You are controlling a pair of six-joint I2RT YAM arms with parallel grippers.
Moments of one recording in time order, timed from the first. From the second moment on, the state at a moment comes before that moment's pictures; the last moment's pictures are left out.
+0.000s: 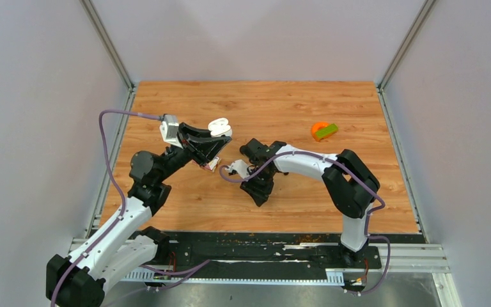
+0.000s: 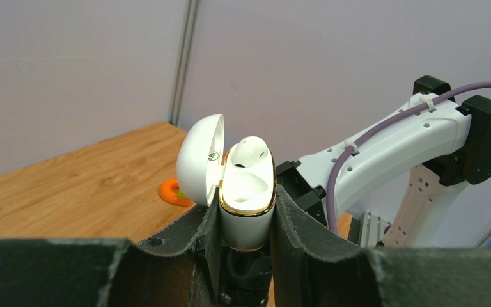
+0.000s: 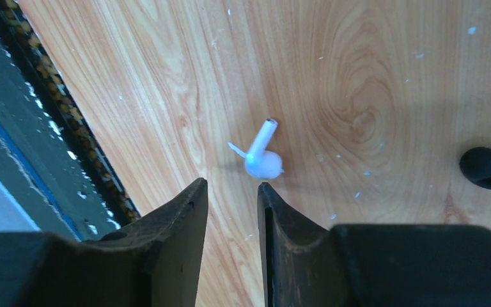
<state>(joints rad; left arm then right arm) -0.47 0.83 0.59 0.68 0.52 -0.52 0.84 1.89 1.27 -0.79 -0.42 -0.35</state>
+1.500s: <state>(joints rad) -0.47 0.82 0.59 0.67 0.54 -0.52 0.91 1.81 1.14 -0.63 -0.38 -0.97</state>
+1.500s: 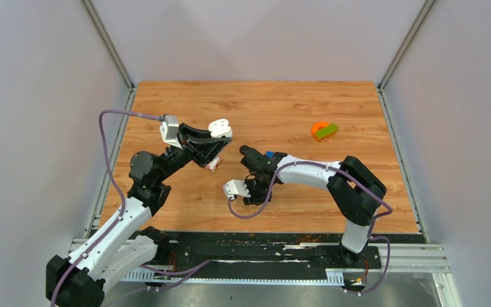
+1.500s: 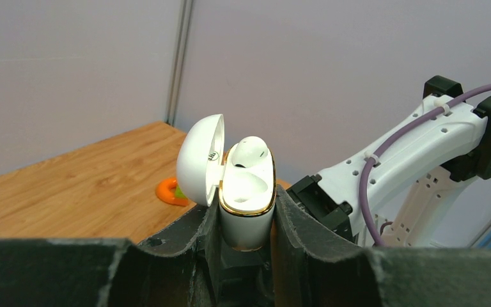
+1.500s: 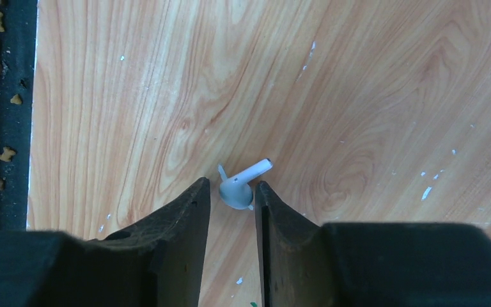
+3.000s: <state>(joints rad) -0.64 1.25 0.38 0.91 0.48 0.01 0.52 1.69 1.43 -1.12 -1.23 -0.45</state>
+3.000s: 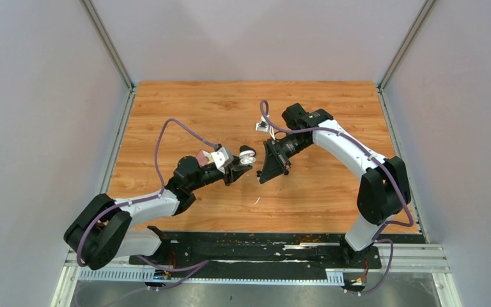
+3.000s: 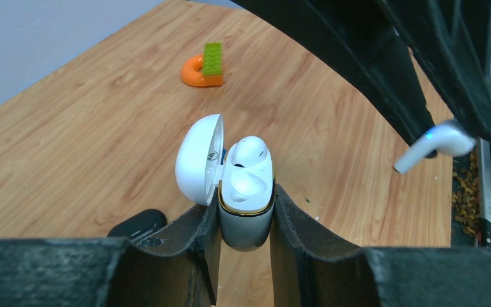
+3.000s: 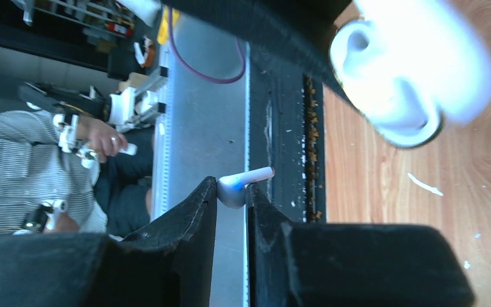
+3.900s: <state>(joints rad) -0.77 1.25 0.38 0.85 0.44 0.13 0.48 1.69 1.42 -0.88 -1.31 -0.06</state>
